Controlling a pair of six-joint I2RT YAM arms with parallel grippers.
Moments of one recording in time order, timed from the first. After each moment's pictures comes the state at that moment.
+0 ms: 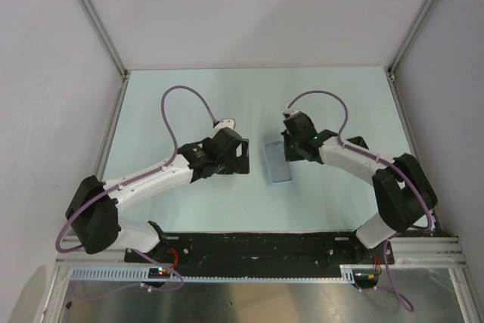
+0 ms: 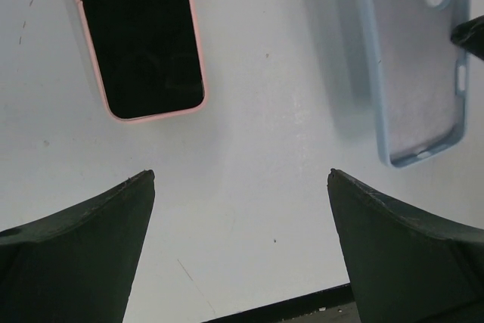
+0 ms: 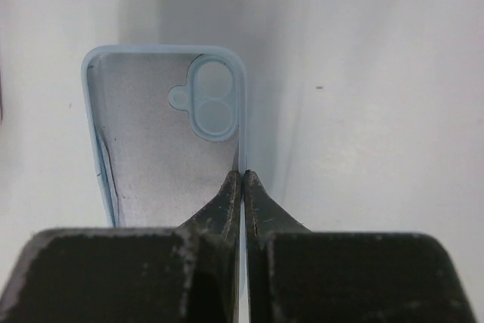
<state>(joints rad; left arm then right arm) -0.84 1.36 0.97 -0.54 -0.28 -0.69 0.57 1.55 0.98 -0.37 0.13 0.42</state>
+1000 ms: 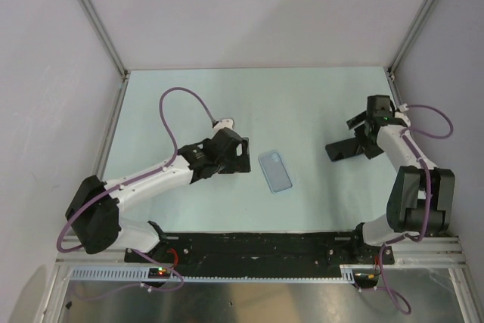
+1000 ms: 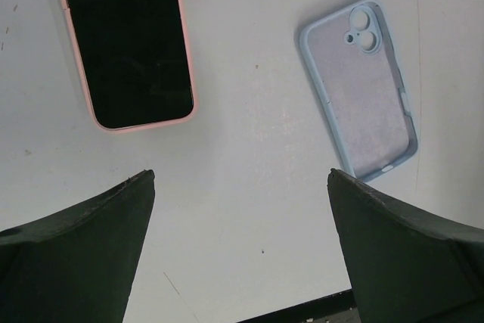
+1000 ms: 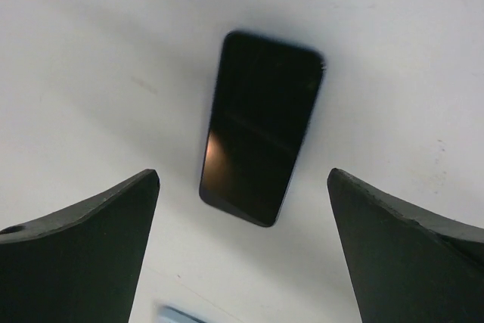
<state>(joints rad) -0.83 1.36 0.94 -0.48 -0.27 -0.73 -0.05 1.48 1.02 -0.53 0.24 0.95</state>
